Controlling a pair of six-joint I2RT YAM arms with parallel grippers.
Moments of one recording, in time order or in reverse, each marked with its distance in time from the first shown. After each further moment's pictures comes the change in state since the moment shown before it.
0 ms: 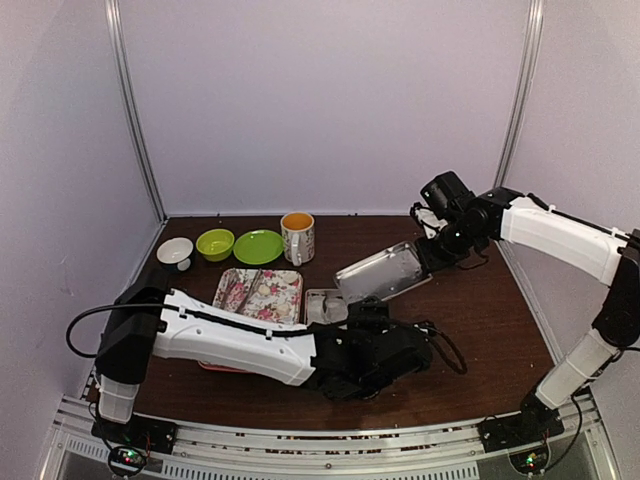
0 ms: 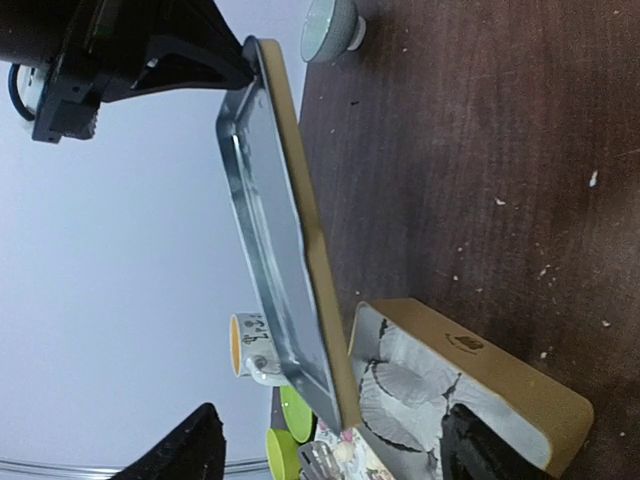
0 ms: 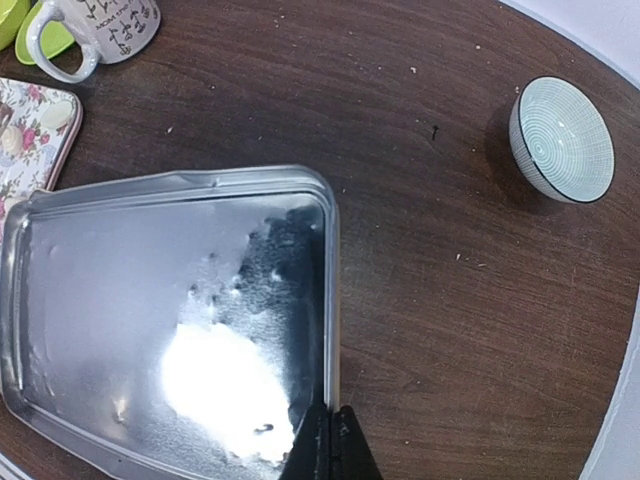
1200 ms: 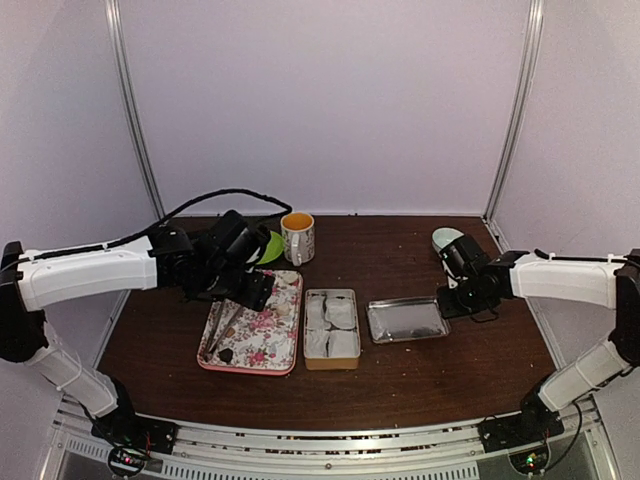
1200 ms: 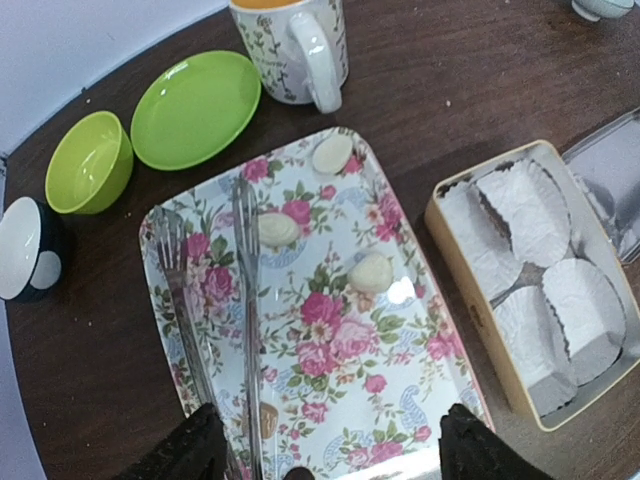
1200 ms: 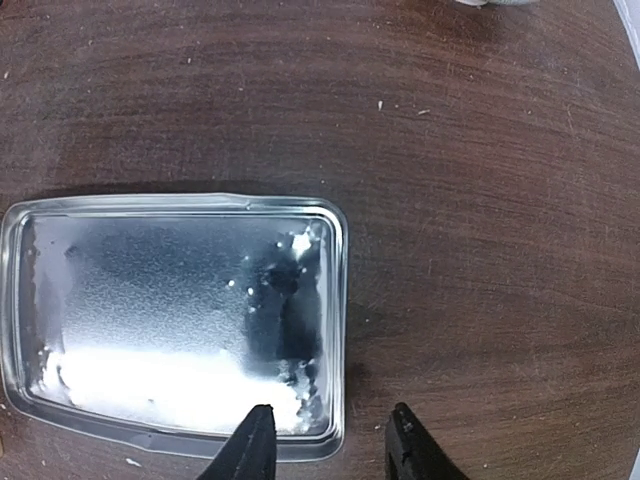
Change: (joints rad) left arm 0.533 -0.664 -0.452 -0.356 0.679 -0.917; right arm -0.062 -0.140 -0.539 0.334 0.097 0.164
